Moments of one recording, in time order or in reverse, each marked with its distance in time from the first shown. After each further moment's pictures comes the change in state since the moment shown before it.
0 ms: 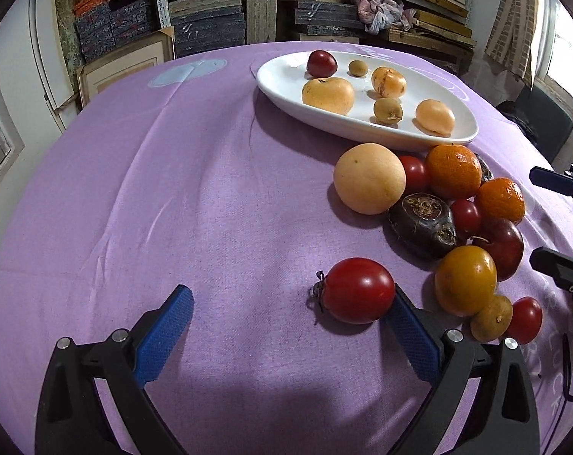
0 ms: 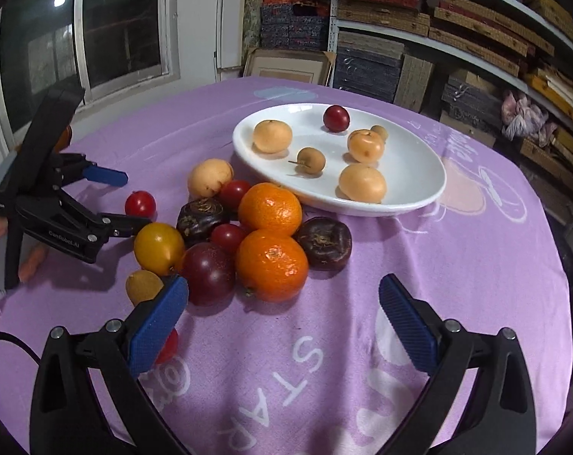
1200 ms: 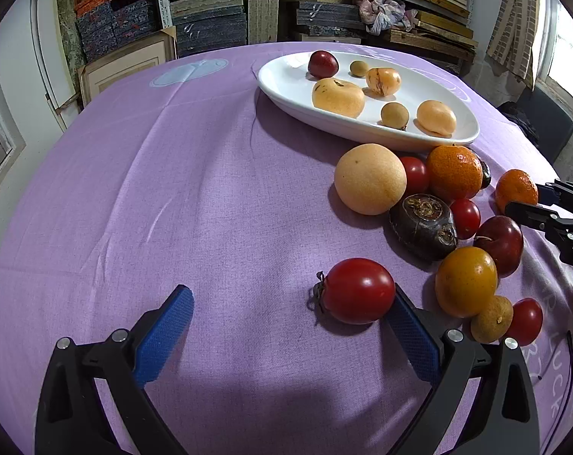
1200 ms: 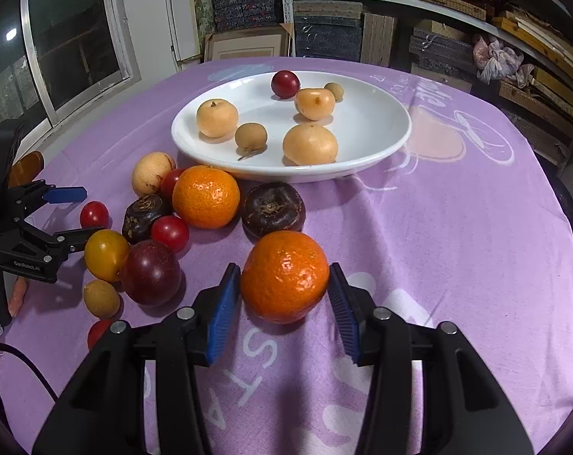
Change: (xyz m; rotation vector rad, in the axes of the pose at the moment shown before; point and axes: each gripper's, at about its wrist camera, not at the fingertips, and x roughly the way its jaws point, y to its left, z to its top) left arm 0.000 0.001 0.001 0.000 0.000 0.001; right arm 0.021 -0.043 -0.006 0.197 0.100 -0.008
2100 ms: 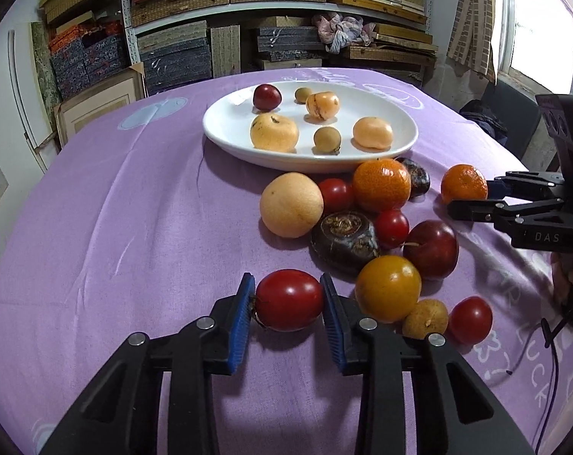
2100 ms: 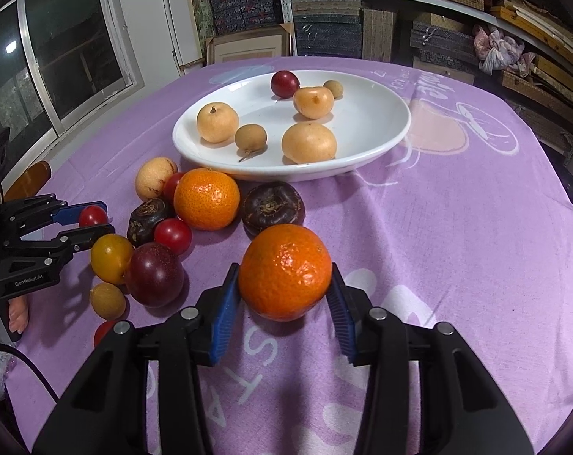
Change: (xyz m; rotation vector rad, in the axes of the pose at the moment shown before) left arm -0.024 -0.034 0.002 0.094 -0.115 -0.082; right arm -0.005 -0.009 -0.001 0.035 -0.019 0.036
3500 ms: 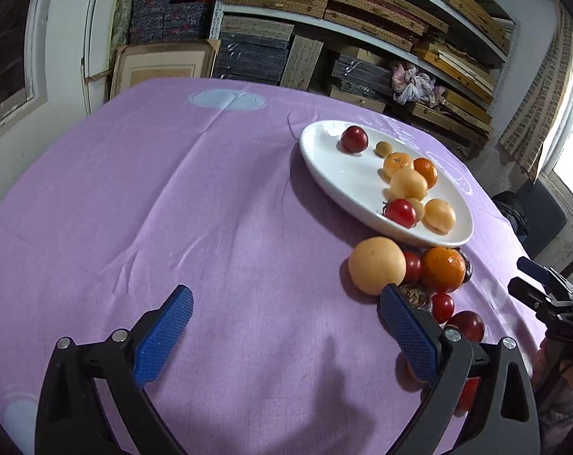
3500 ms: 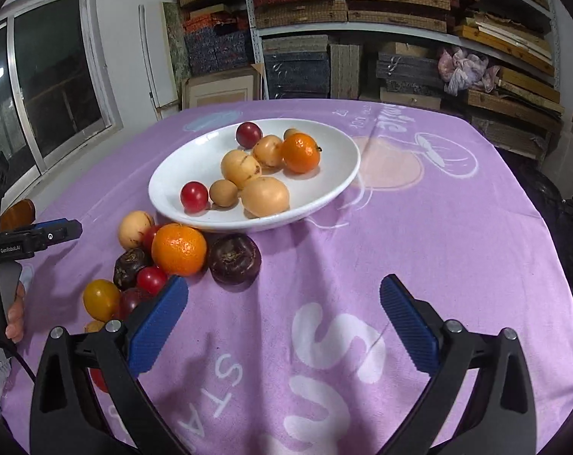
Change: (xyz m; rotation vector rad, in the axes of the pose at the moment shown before) left arm -0.011 0.076 0.001 -0.361 -0.048 0.025; right arm -0.026 -0.016 0.007 0.059 -0.145 -0.090
